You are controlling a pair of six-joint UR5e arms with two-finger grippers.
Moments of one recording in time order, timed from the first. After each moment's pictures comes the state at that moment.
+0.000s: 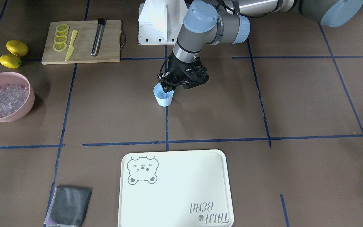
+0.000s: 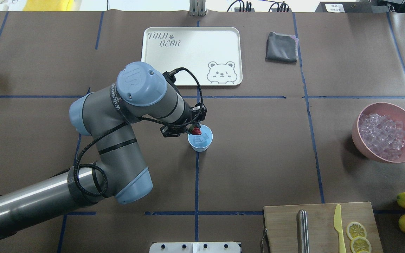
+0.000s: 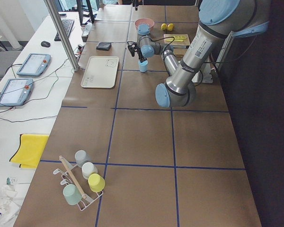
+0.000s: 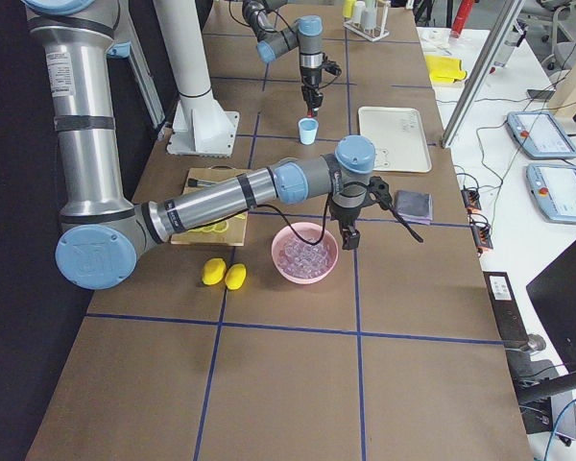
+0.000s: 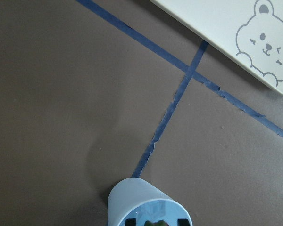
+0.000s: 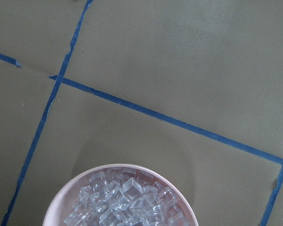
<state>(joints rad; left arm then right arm) -0.52 -2.33 -1.62 -1.81 -1.93 -1.79 1.34 -1.50 1.85 -1.64 2.37 0.02</state>
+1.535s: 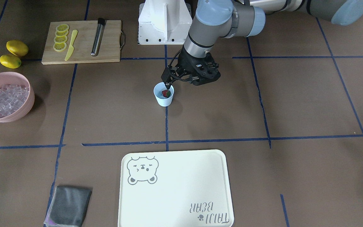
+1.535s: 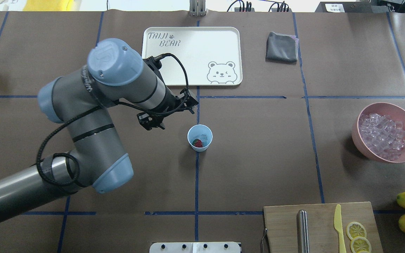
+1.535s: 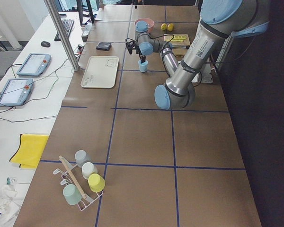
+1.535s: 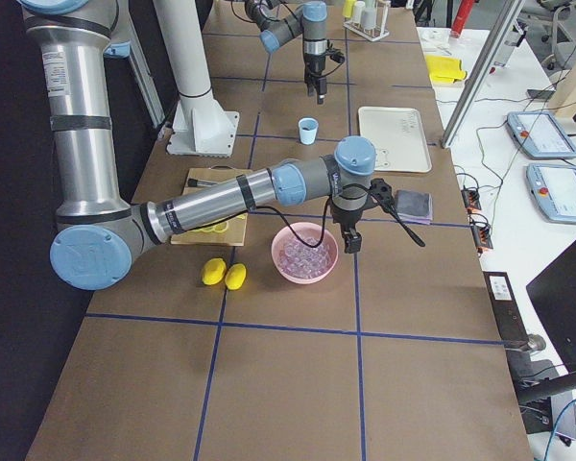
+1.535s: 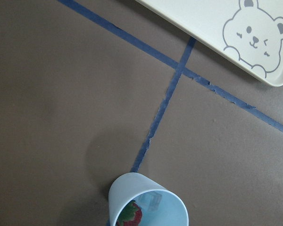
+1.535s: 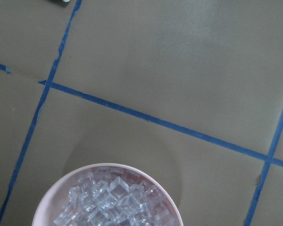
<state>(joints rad) -0.62 -2.25 -1.77 -1.68 -2.03 -1.63 1.38 -1.50 1.85 -1.64 2.36 0.02</state>
